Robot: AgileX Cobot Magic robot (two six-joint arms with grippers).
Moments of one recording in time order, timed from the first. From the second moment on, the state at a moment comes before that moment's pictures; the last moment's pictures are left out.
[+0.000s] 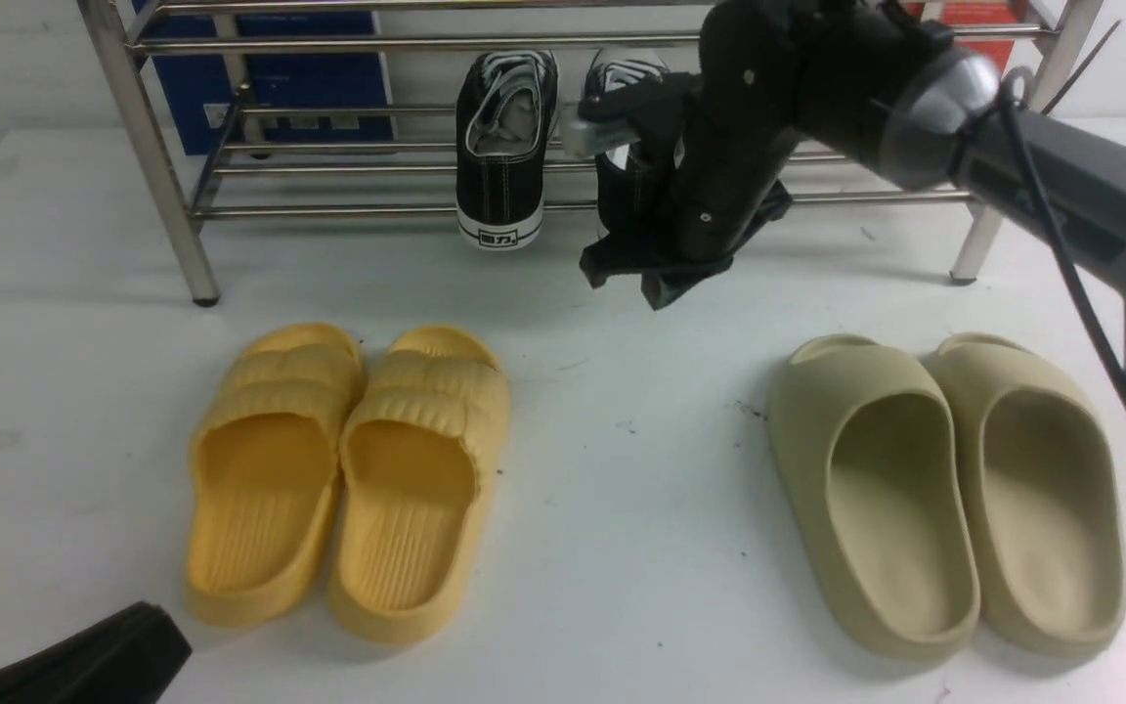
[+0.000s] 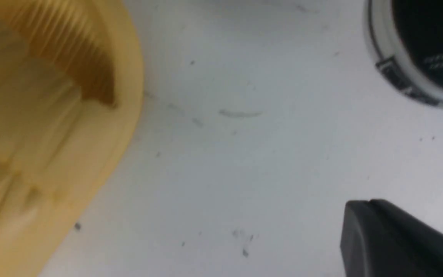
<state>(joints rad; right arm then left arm) 0.51 2.26 -2.13 0.04 1.03 0.08 -0.41 0.06 -0.18 -0.65 0.27 0.20</state>
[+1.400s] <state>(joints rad) 0.56 1.64 -1.80 0.03 1.25 0.07 -0.41 0.06 -0.18 -0.65 0.27 0.20</state>
